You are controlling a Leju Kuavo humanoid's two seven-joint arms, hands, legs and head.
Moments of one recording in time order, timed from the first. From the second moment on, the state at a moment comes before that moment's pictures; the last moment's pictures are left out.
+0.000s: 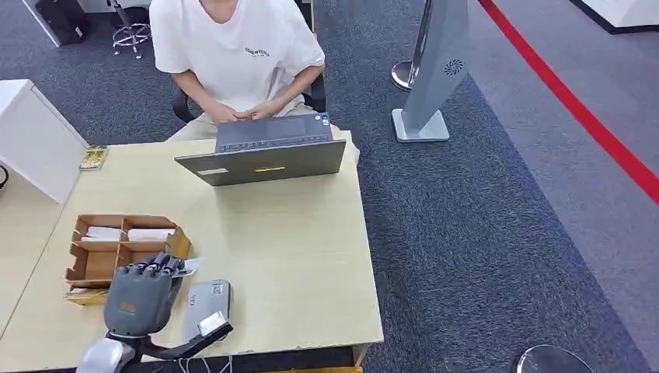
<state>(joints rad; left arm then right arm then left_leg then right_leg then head) 0.06 0.12 -0.31 -1.55 -1.25 0.43 -0.15 -0.11 0.09 -1.12 -0.21 1.02 -0.09 -0.36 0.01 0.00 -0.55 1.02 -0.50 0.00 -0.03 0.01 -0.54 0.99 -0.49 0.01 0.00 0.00</state>
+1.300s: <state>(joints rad) 0.13 0.10 -0.32 -1.41 -1.23 0.43 -0.13 -0.11 0.10 -1.12 -0.21 1.03 -0.09 -0.35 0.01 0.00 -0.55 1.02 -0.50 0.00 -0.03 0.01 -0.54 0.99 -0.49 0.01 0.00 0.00</state>
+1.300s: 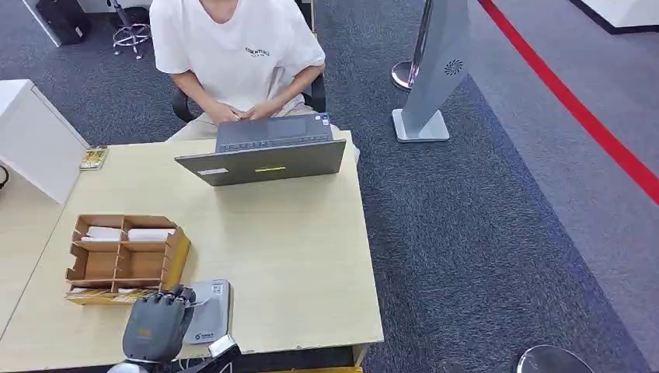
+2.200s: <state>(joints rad) 0.08 0.13 -0.33 -1.46 -1.21 0.41 -0.12 -0.12 0.11 -1.11 -0.21 1.06 -0.11 -0.35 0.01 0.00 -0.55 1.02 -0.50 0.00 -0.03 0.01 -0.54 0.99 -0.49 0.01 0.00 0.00</state>
